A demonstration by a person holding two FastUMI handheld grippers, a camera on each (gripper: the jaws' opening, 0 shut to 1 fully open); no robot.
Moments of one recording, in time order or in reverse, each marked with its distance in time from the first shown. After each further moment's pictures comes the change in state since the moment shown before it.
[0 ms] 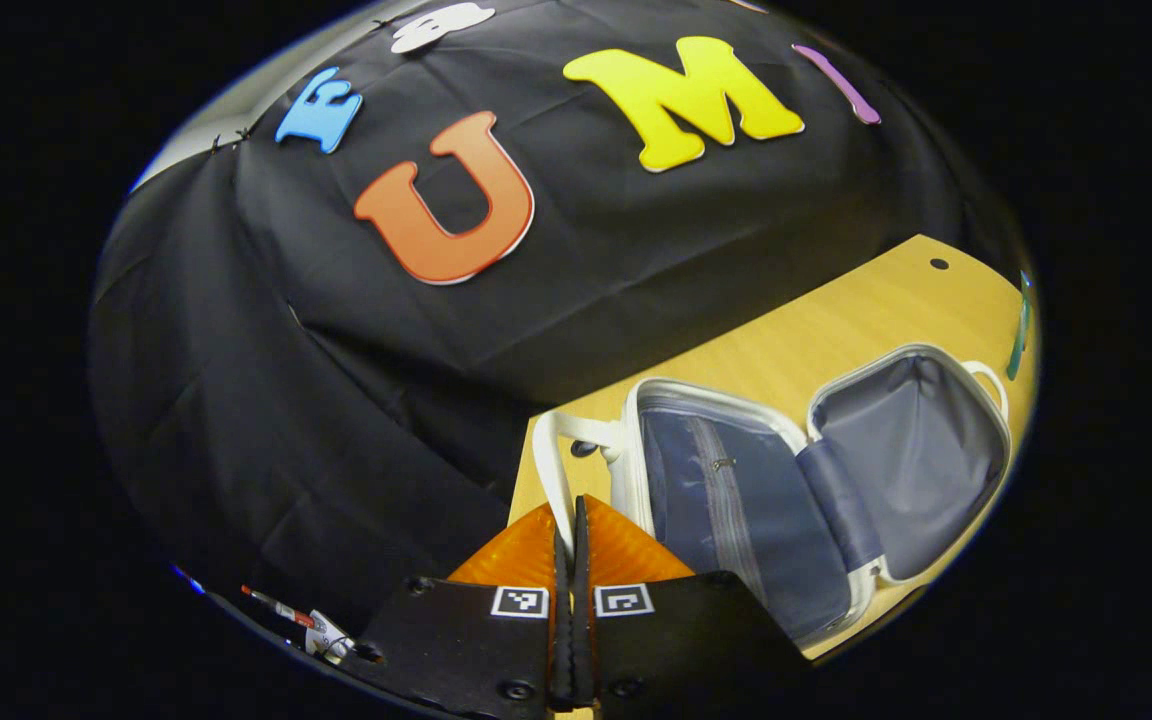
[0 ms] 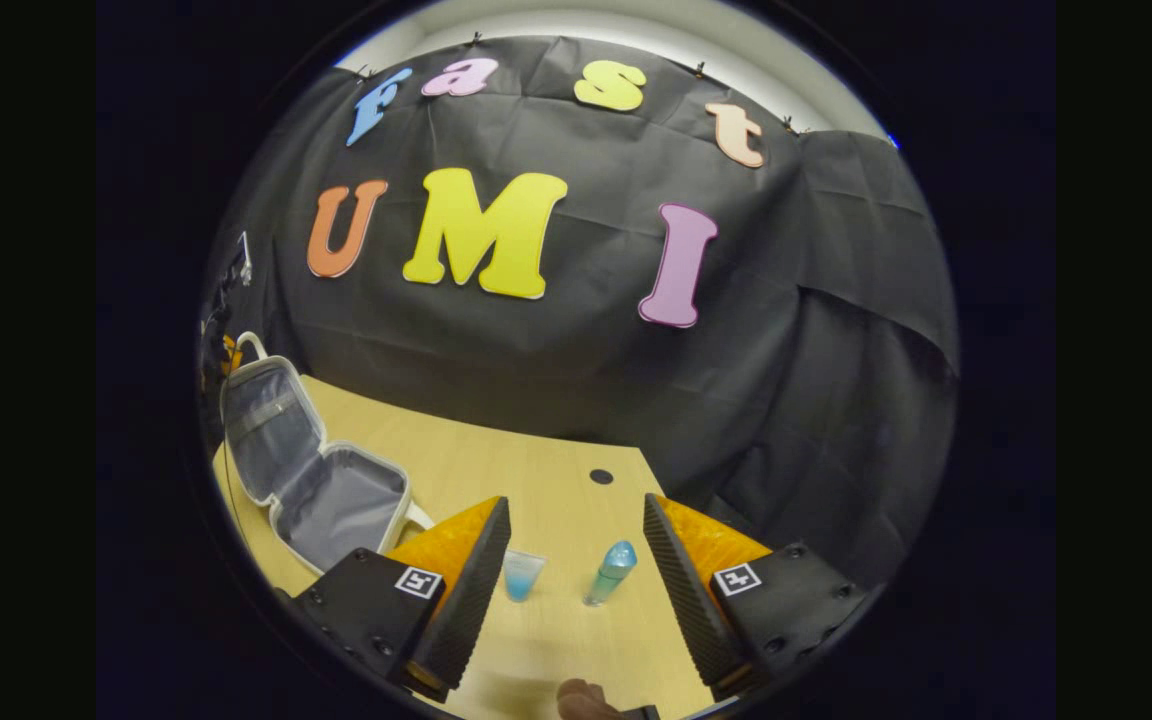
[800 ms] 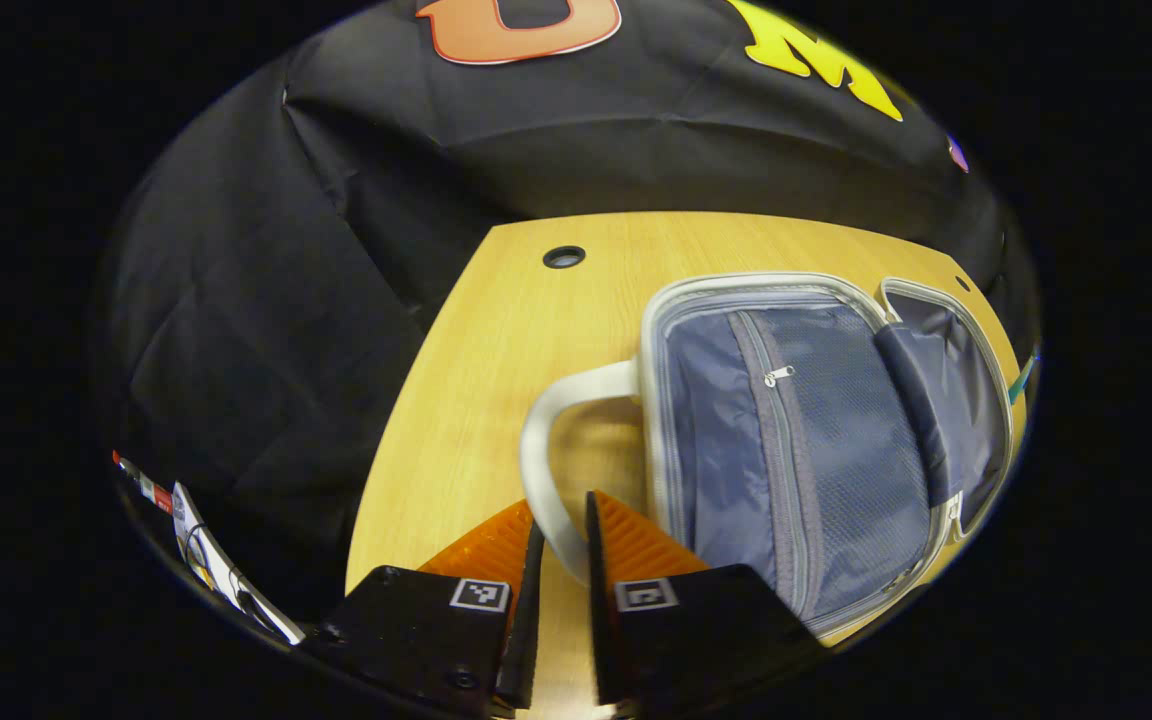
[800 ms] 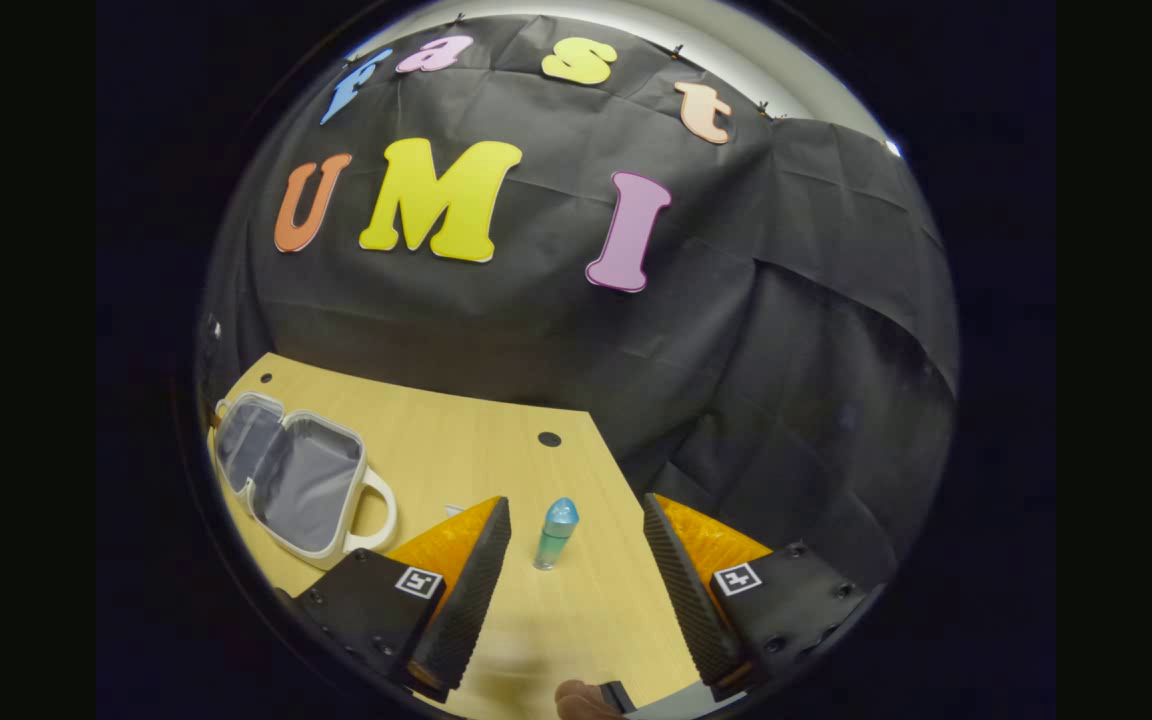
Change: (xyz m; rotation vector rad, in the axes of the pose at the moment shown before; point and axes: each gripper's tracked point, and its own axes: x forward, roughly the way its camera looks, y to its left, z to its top) left arm 0.068 -0.015 -0.153 -0.290 0.294 -0.167; right arm -0.012 -0.041 -0.024 -0.003 0.097 -0.149
